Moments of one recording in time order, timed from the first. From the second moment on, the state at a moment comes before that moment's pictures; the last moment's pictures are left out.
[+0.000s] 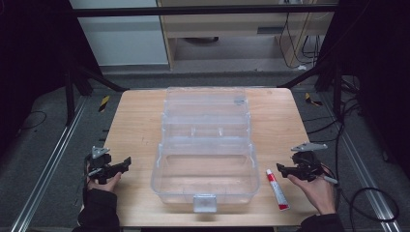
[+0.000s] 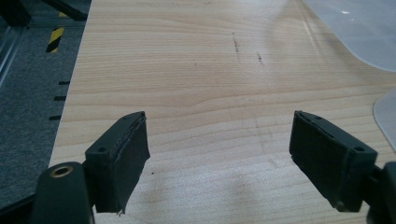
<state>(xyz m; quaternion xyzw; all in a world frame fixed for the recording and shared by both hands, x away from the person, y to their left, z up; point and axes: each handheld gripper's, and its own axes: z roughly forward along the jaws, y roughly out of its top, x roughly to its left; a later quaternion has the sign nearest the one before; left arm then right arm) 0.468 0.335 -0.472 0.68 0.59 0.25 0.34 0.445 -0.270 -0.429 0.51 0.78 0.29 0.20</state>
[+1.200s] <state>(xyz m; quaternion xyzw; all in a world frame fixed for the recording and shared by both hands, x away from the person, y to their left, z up) 0.468 0.334 -0.472 0.69 0.59 0.26 0.33 0.456 -0.225 -0.438 0.50 0.85 0.15 0.08</state>
